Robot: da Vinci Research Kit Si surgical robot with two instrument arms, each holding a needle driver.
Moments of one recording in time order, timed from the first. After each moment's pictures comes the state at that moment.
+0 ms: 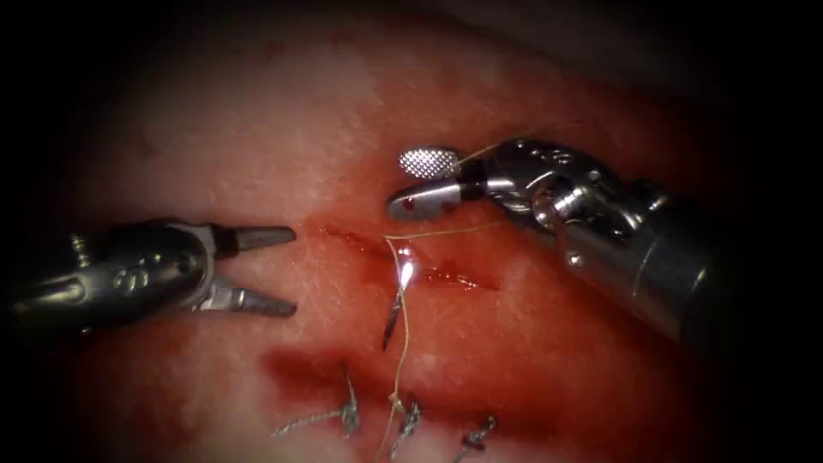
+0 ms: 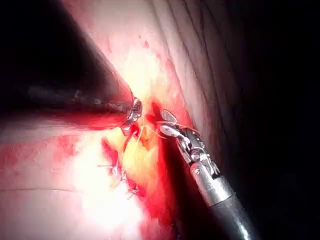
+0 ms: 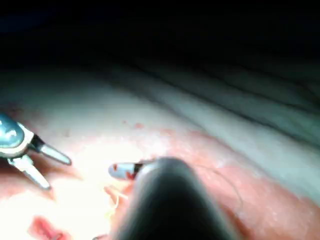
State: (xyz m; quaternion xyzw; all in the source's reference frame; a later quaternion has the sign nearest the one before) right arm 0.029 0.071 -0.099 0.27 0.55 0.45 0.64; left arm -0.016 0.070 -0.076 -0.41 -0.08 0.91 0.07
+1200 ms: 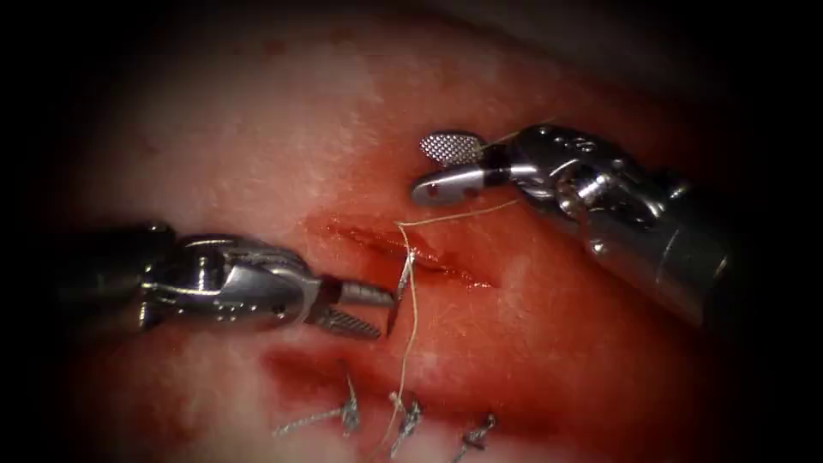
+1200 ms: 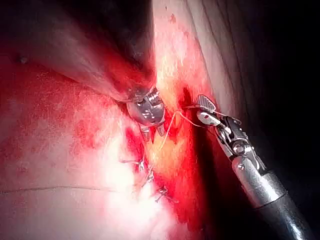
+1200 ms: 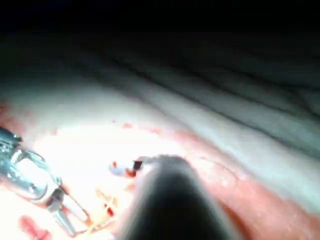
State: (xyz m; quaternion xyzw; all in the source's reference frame) right arm 0.028 0.071 -0.098 0.27 0.56 0.45 0.64; left arm -0.022 0.068 -0.069 -0.51 -0.02 0.84 -0.21
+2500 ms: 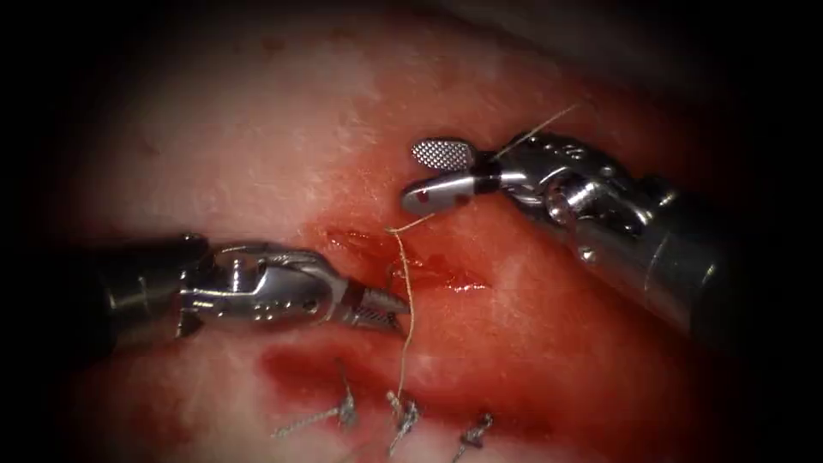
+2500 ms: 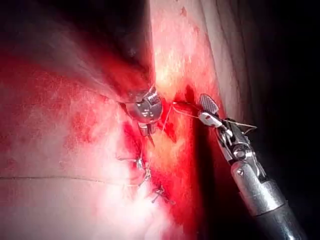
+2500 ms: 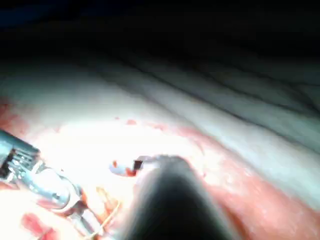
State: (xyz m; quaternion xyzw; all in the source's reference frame) right arm 0.029 0.071 -0.098 0.27 0.56 0.45 0.64; left arm -0.022 0.067 -0.066 -0.48 -0.08 0.86 -0.12
